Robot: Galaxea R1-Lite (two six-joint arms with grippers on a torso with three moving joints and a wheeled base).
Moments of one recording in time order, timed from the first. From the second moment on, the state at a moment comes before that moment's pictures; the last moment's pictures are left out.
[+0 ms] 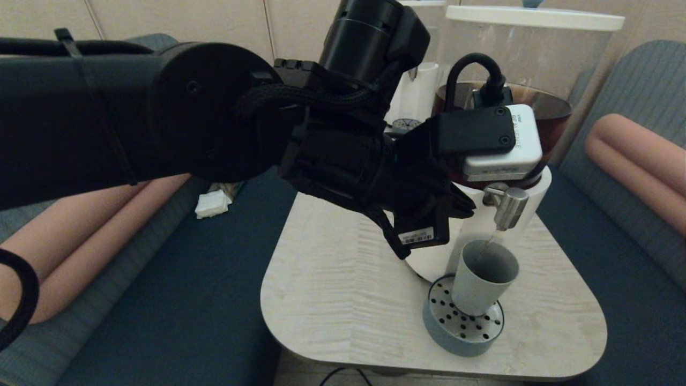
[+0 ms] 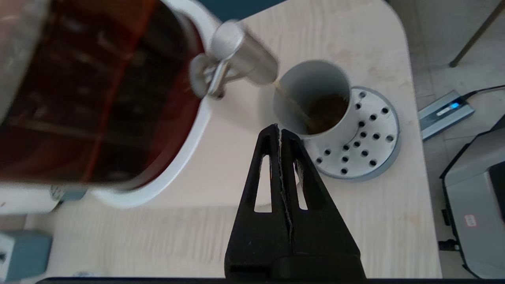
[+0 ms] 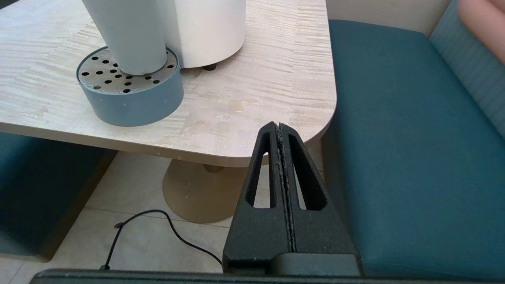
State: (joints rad) left arm -0.86 1.96 -1.91 0.43 -0.33 0.97; right arm 0.00 0.00 0.00 -0.01 0.01 -0.02
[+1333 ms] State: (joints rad) left arm -0.87 2.05 -1.93 0.27 -0.33 0.97; right arm 0.00 0.00 0.00 -0.01 0.01 -0.02
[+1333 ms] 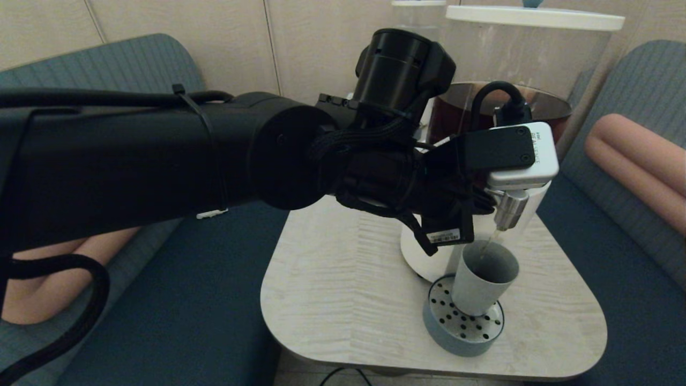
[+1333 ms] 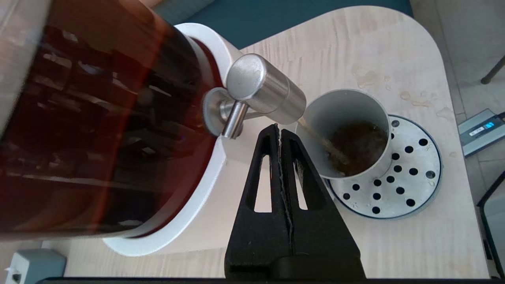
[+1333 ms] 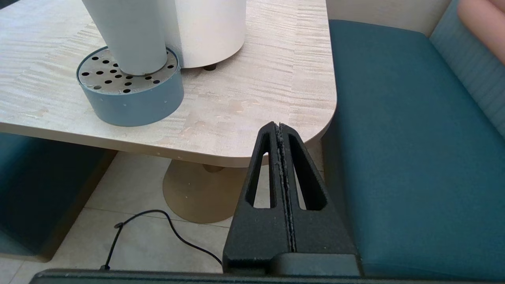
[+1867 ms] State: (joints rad) left arm -0.87 2.06 -1.93 0.23 -0.33 0.97; right arm 0.00 0.00 0.00 -0.01 0.01 -0.02
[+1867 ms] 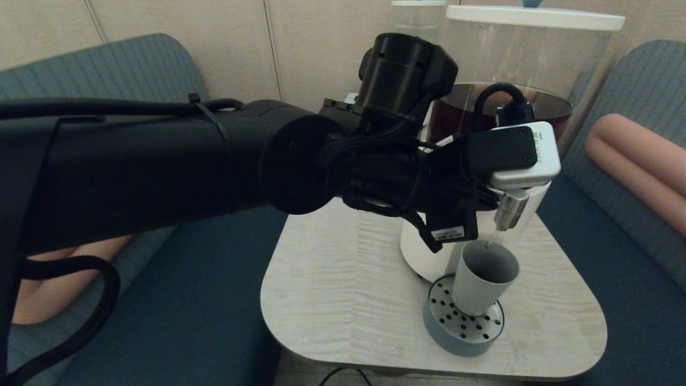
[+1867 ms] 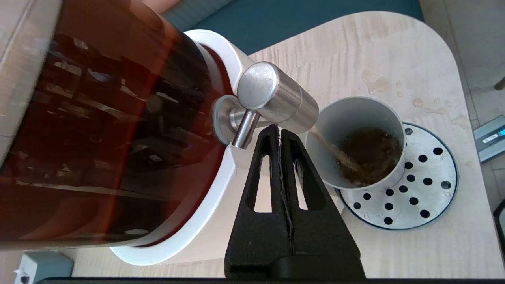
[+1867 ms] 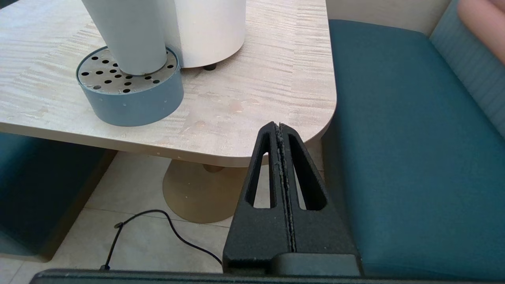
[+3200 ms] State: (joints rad) left arm -0.86 2.08 -1.93 0.15 -0.31 0.99; right arm 0.00 0.00 0.00 -0.01 0.01 -0.02
